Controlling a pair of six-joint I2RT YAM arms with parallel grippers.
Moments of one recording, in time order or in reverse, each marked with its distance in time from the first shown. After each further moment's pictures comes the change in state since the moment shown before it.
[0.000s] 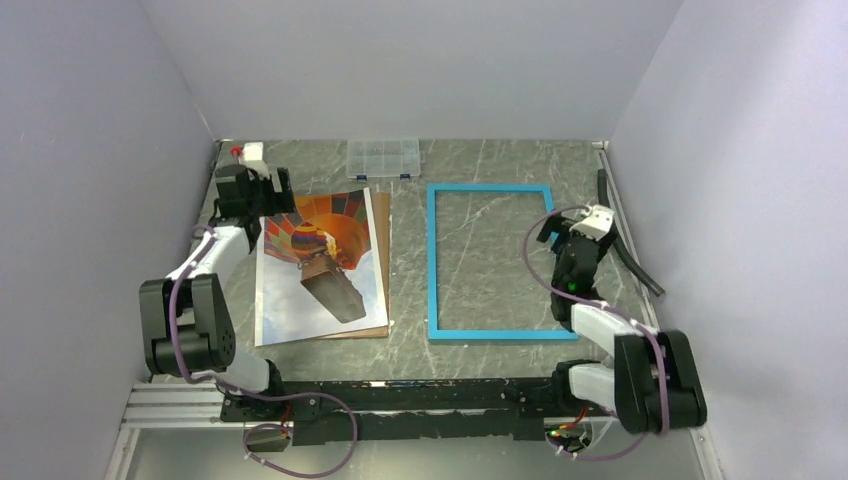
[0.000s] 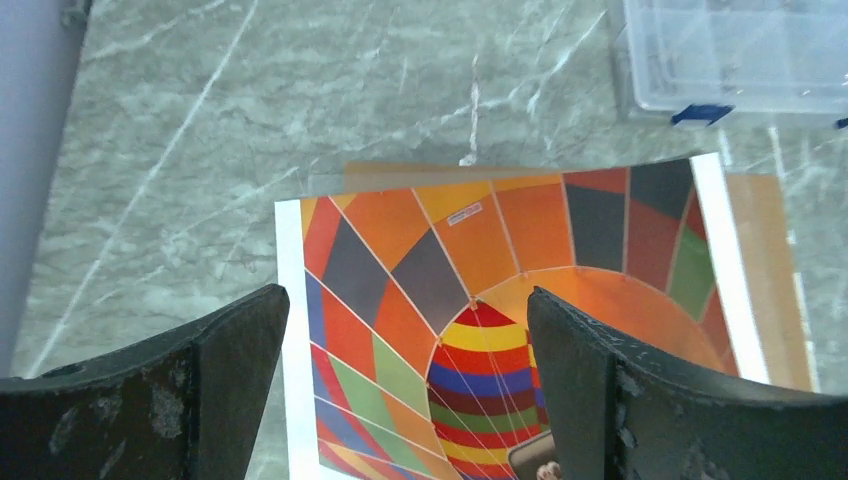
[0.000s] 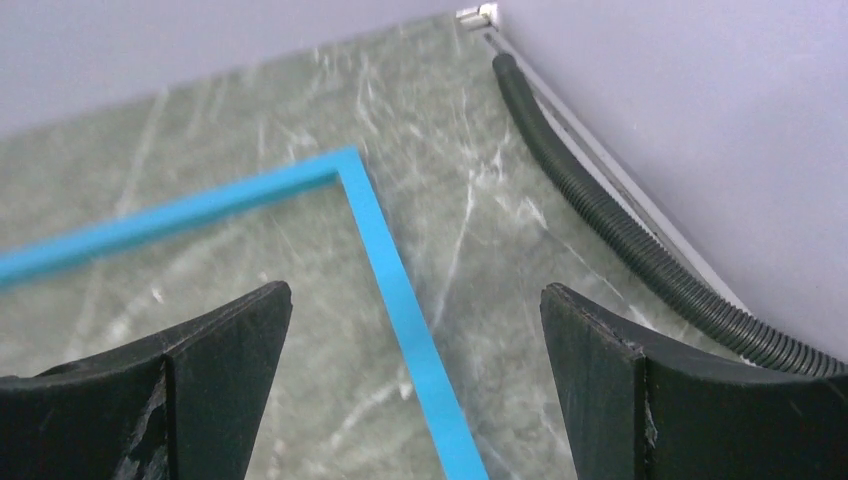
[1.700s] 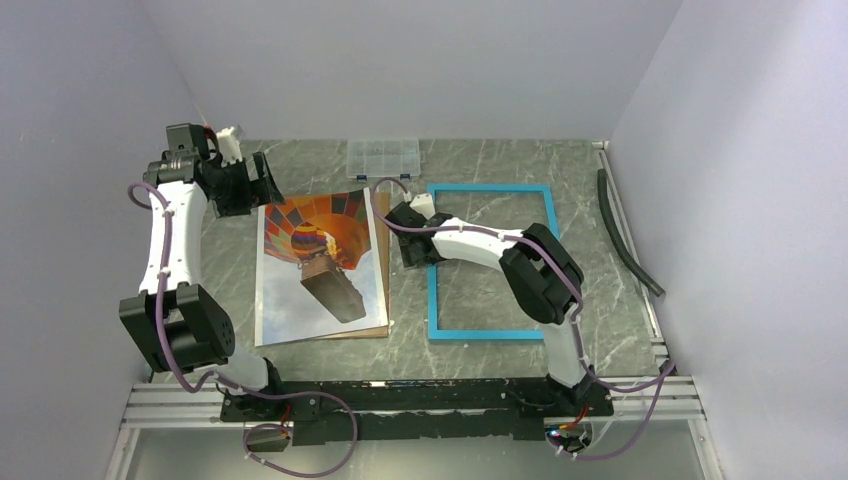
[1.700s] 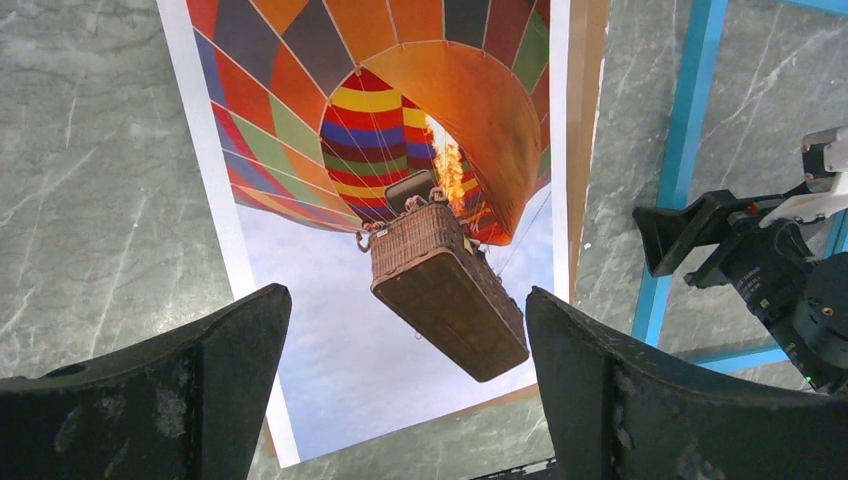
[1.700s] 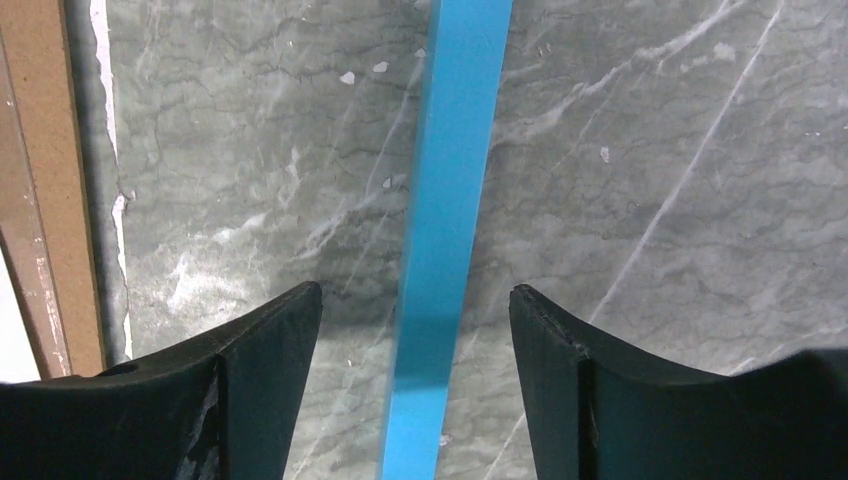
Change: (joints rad) left arm 0.129 0.006 0.639 -1.146 0.303 -0.034; right arm 0.750 0.804 1.174 -1.433 0.055 0.495
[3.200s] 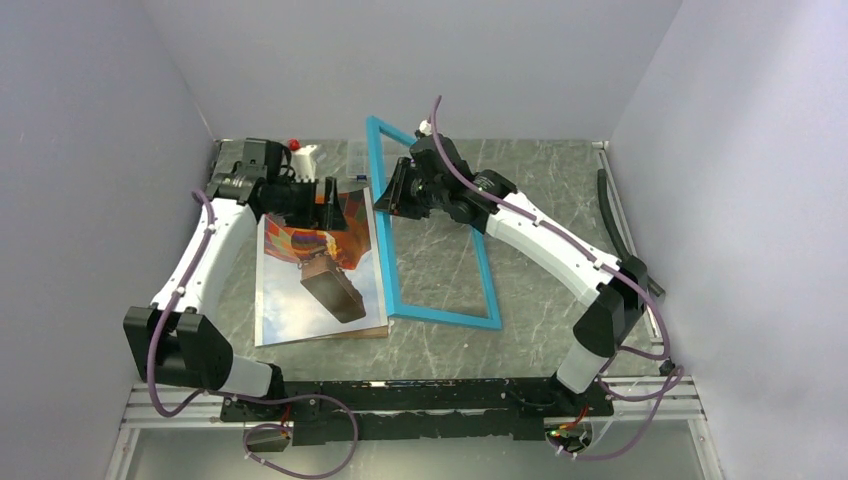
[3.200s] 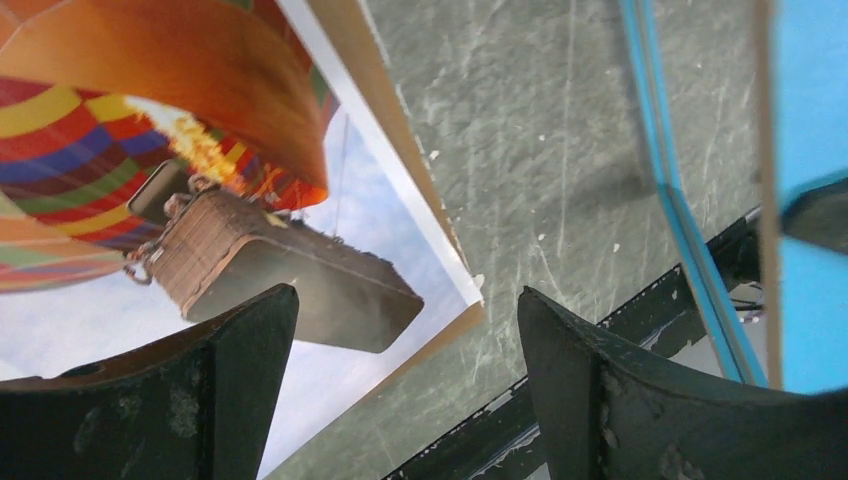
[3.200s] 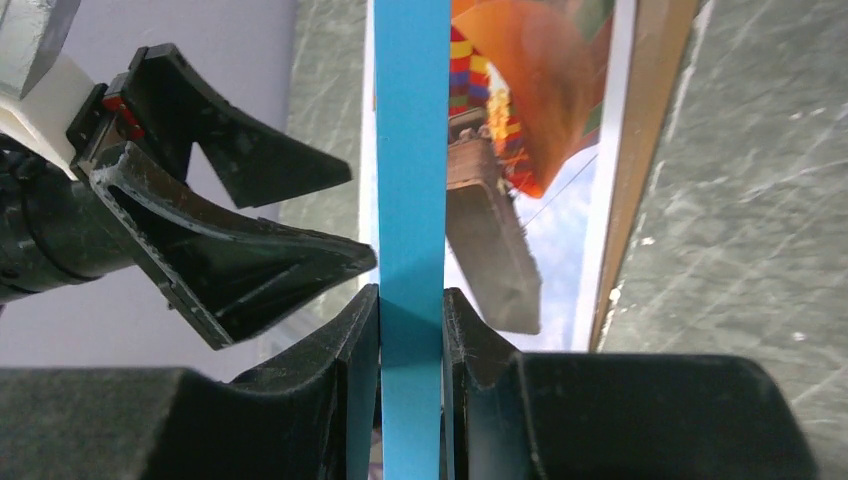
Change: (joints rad) left arm -0.345 -0.106 -0.158 0.055 0.108 0.015; right arm -0.021 -0.359 0.256 -0.047 -0.494 0.286
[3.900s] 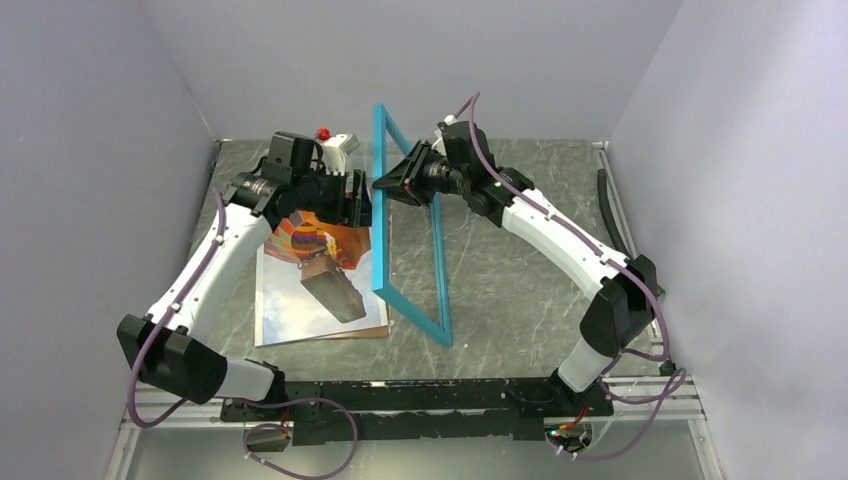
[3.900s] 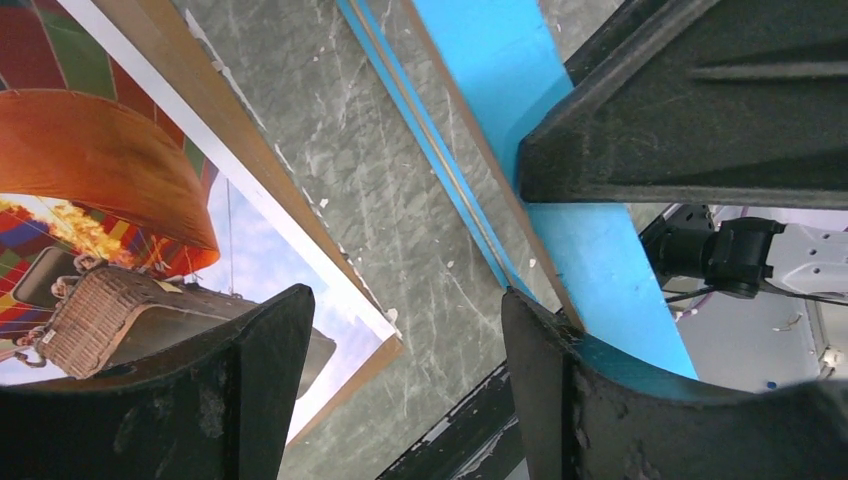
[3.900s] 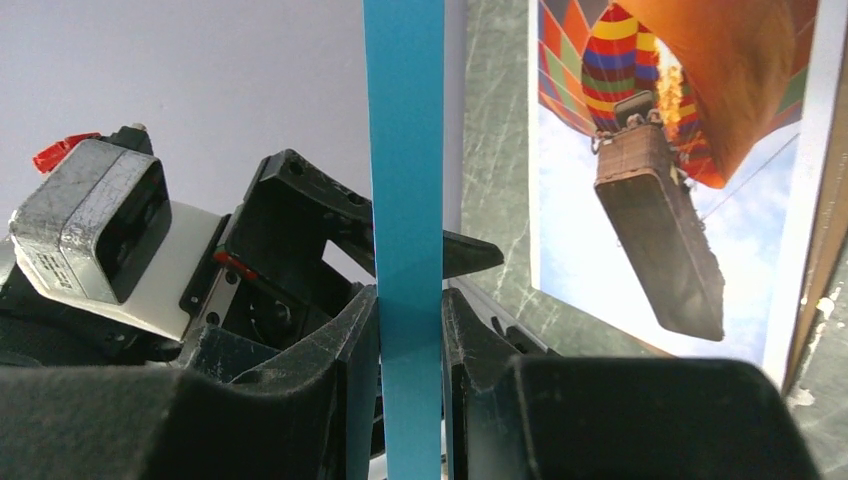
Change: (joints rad) left arm -0.238 -0.034 0.084 0.083 -0.027 -0.159; right arm -0.143 -0.034 -0.124 0.276 -0.349 0.337
